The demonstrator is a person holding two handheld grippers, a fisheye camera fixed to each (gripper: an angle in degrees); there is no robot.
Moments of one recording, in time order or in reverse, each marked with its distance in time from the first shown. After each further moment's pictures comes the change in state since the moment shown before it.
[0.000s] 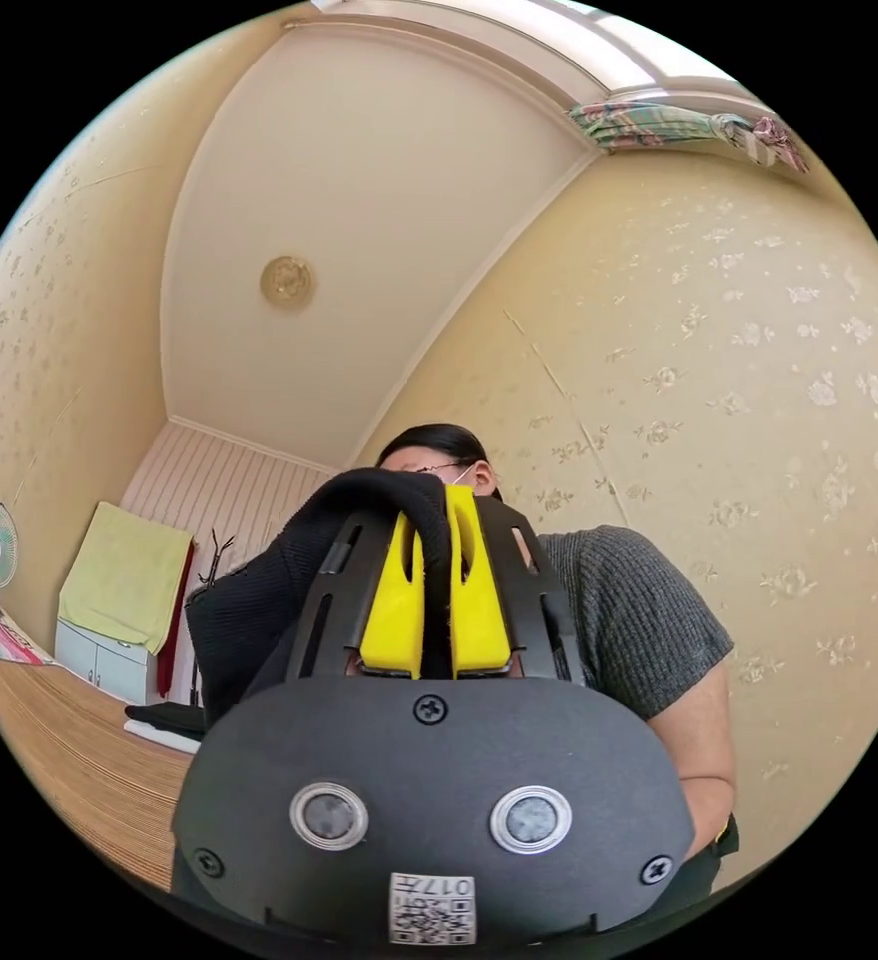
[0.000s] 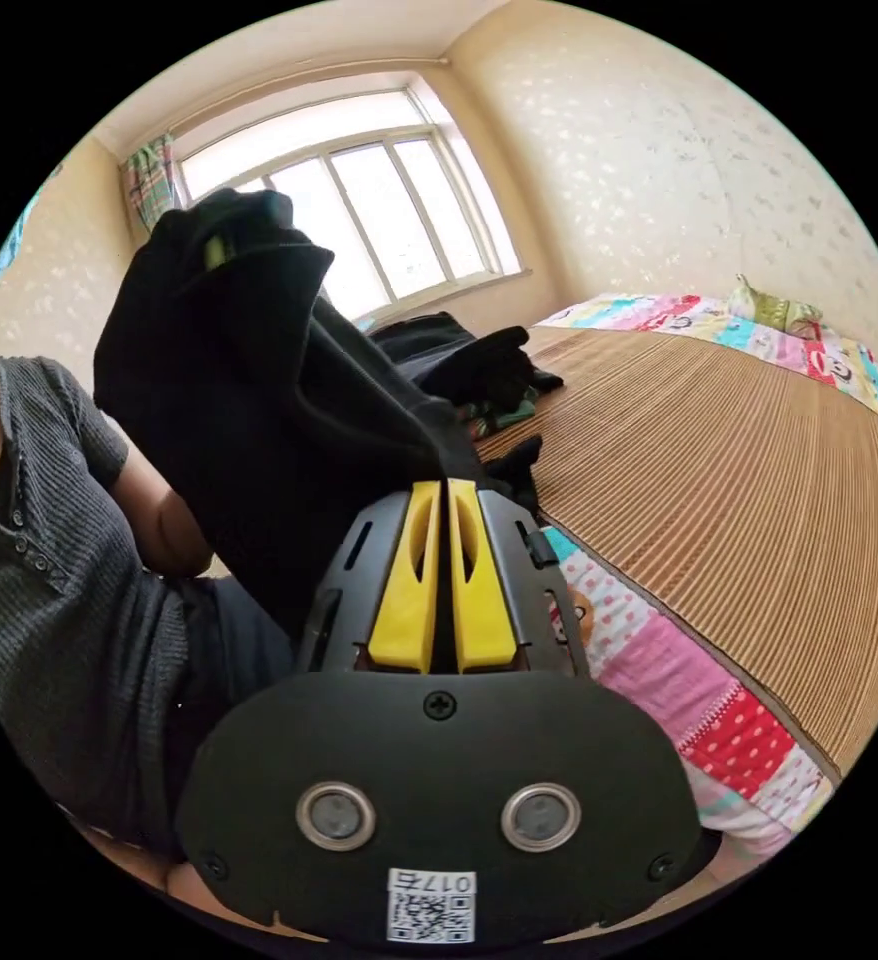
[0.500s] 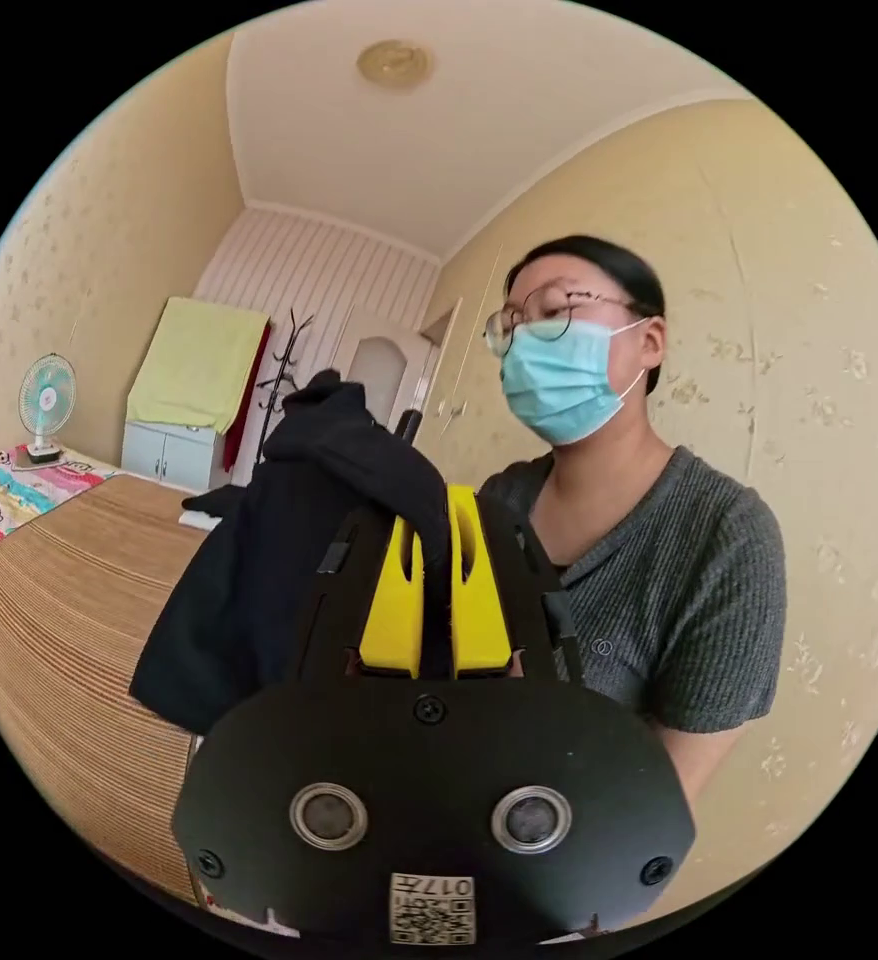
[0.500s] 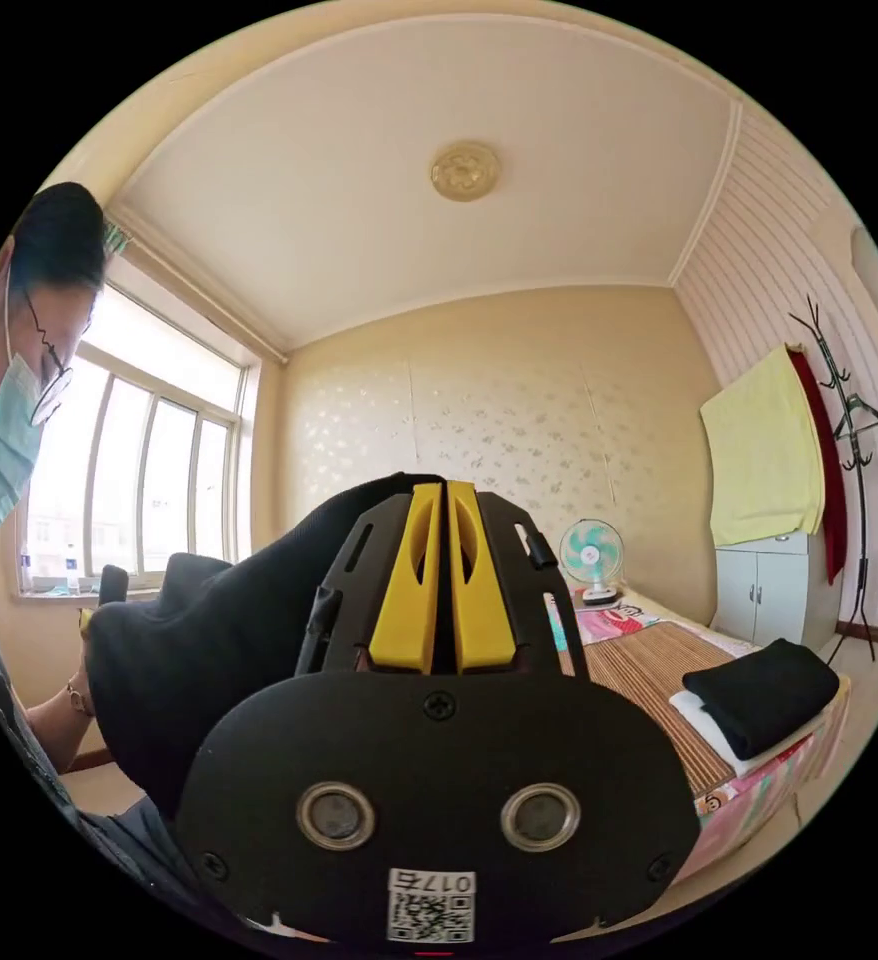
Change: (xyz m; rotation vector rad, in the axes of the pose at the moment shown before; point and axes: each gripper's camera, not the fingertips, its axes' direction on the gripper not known) left arm -0.066 0.006 0.176 -0.731 -0.247 -0.286; right arm -0.148 -0.019 -0.353 0.946 0.905 -0.021
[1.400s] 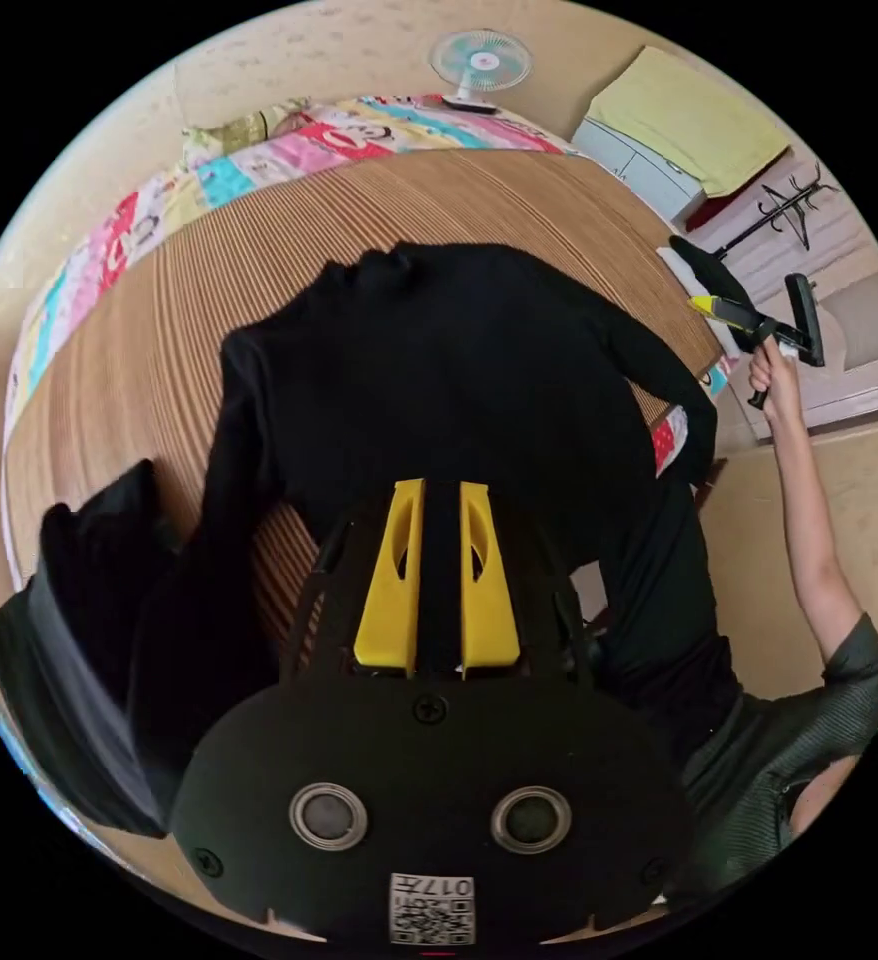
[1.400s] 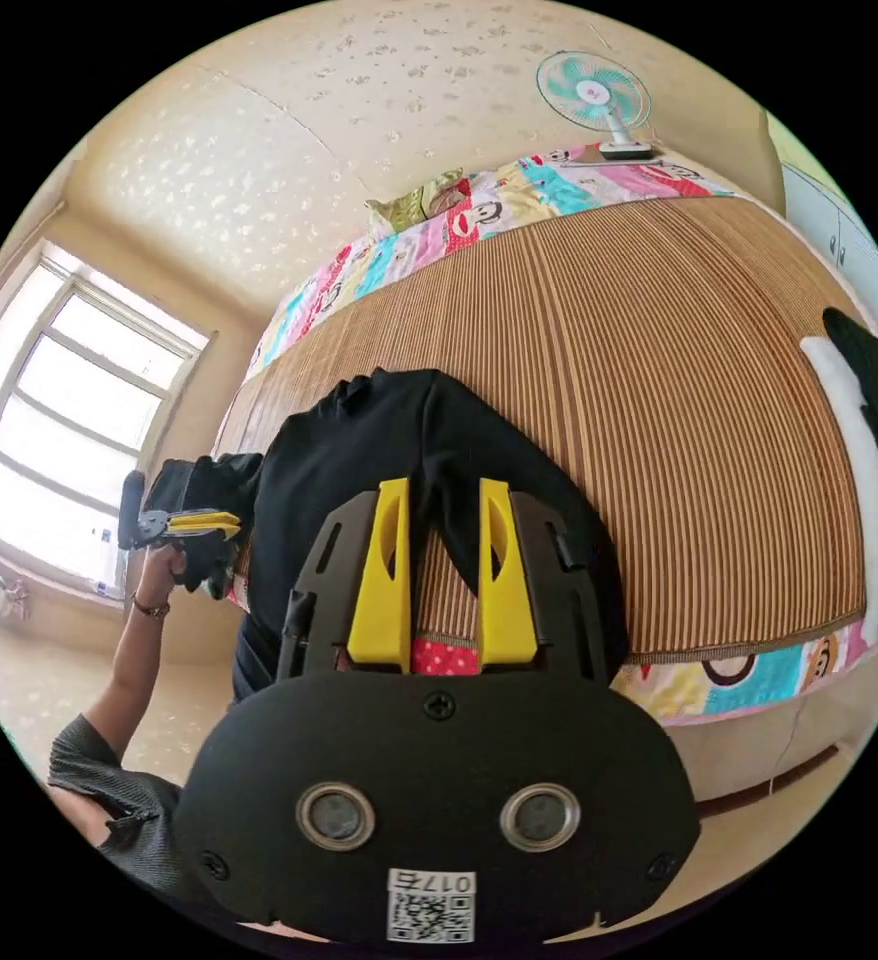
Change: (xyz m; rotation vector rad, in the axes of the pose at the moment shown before) left arm -0.336 0.003 0.072 -0.786 -0.895 -0.918; right arm 0.220 0.257 0.400 -1.250 -0.106 0.414
